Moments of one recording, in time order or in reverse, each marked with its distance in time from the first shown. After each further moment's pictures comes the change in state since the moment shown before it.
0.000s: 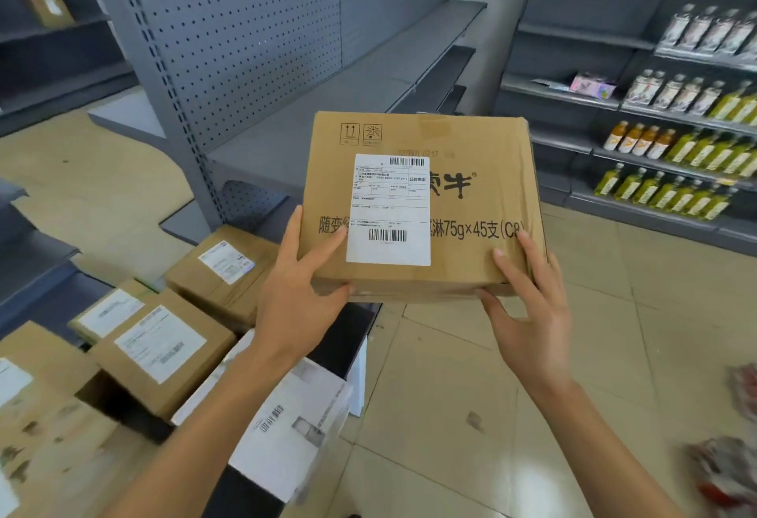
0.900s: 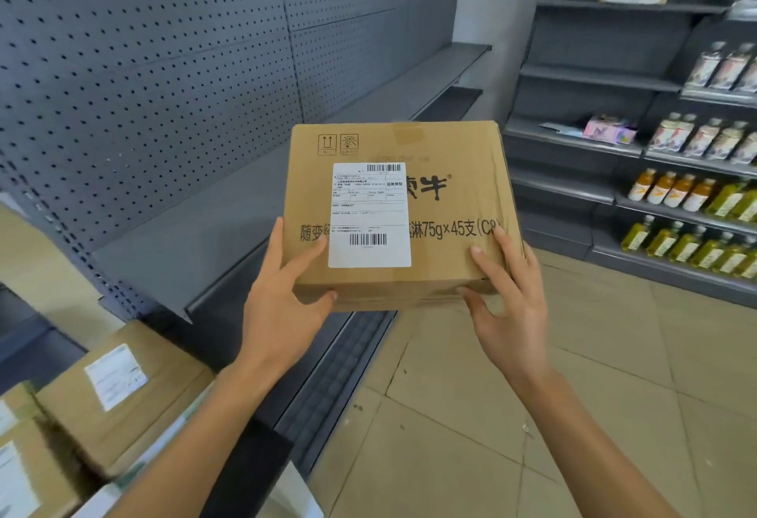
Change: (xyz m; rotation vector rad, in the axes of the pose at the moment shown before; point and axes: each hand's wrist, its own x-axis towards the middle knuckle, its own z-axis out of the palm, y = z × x) left_hand 0.236 0.065 0.188 0.058 0.102 -0.072; right_hand 0.211 0.262 0.045 0.109 0.004 -0.093
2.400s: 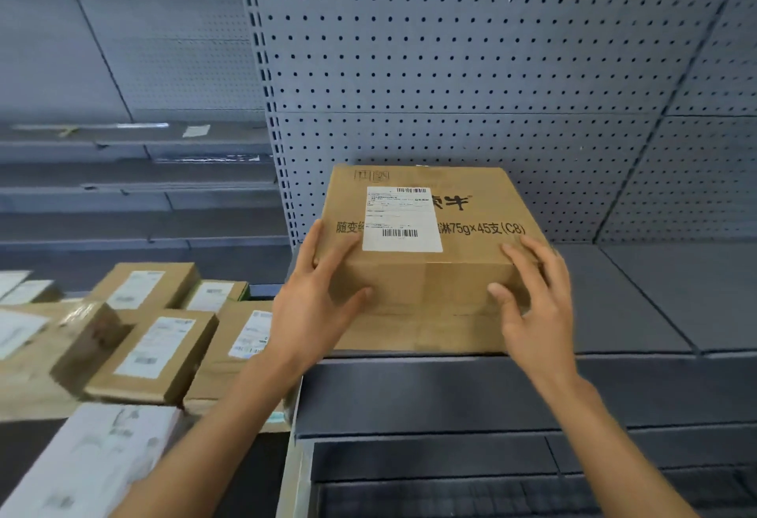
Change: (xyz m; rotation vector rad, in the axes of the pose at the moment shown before) left_hand 0.174 -0.082 -0.034 0.560 0.652 -0.549; right_hand 0.282 0.031 0.391 0.803 -0.433 -0.413
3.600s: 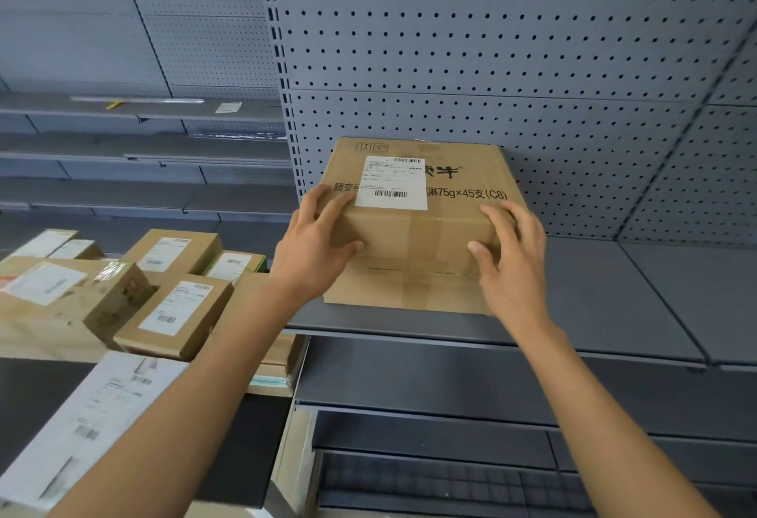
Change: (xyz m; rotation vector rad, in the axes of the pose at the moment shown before) left_hand 0.037 0.000 0.012 0.212 0.010 -0.075; right_hand 0.037 0.016 0.023 -0.006 -0.186 0.104
